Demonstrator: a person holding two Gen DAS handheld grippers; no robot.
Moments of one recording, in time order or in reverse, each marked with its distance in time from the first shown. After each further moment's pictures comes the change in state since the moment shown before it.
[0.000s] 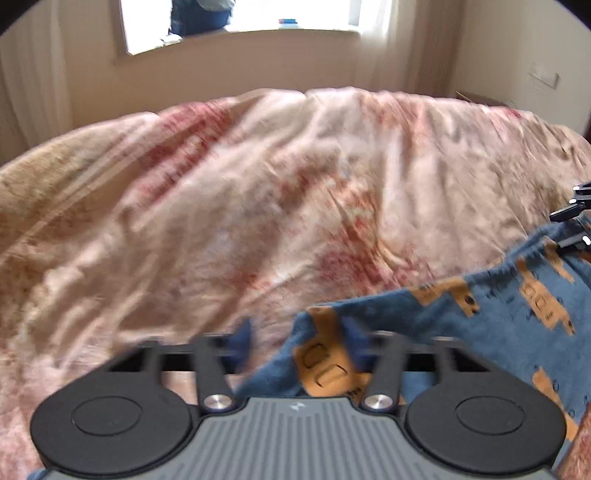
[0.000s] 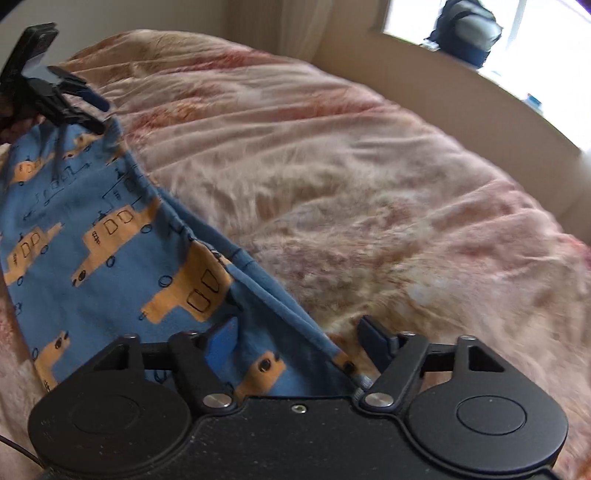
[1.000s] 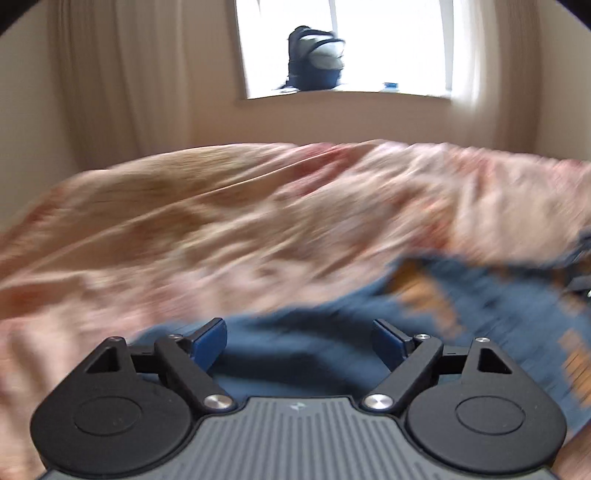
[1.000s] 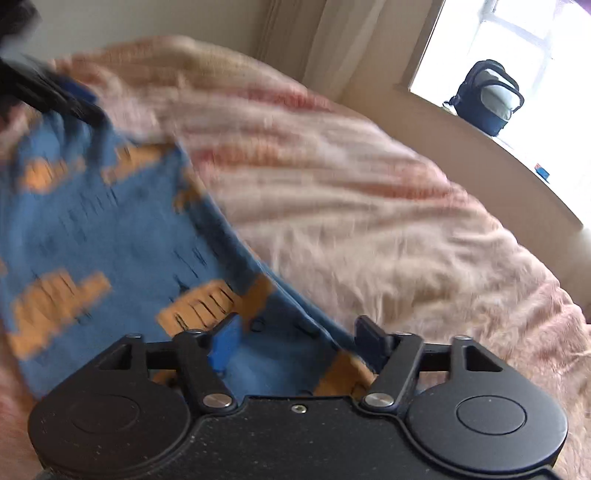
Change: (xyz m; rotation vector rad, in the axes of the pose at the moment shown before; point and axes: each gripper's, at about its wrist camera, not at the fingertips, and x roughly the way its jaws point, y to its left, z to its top) left arm -0.098 0.005 -0.099 -0.174 -0.221 0.389; right arm 0.038 0.105 0.035 -0.101 -0.152 -0.186
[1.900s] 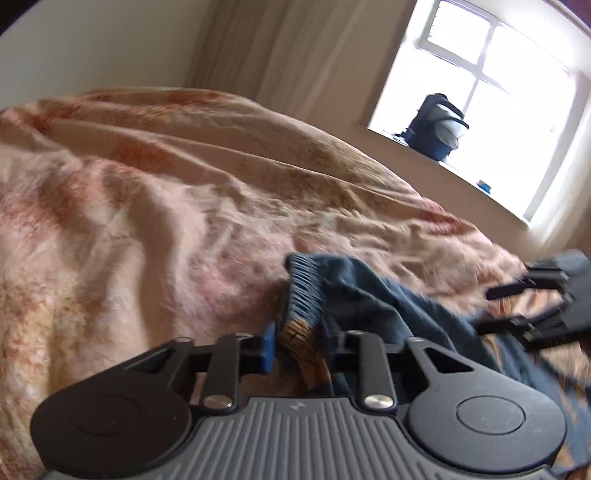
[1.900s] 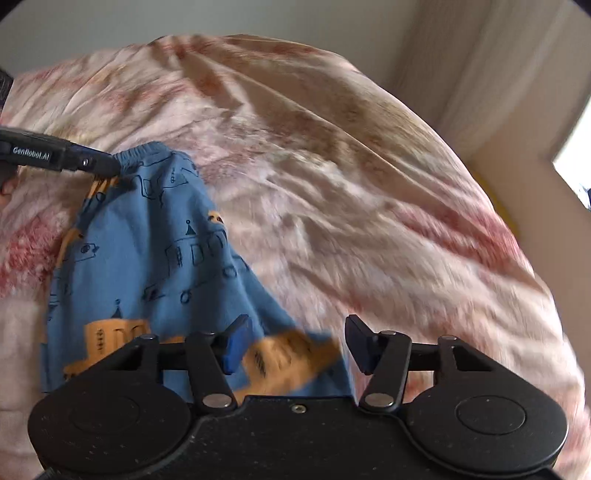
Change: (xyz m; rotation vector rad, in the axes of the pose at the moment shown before) left arm -0.033 0.107 -0.082 -0.532 -0.090 -0.010; right arm 0.061 0.147 0.202 -0.393 -0.008 0.378
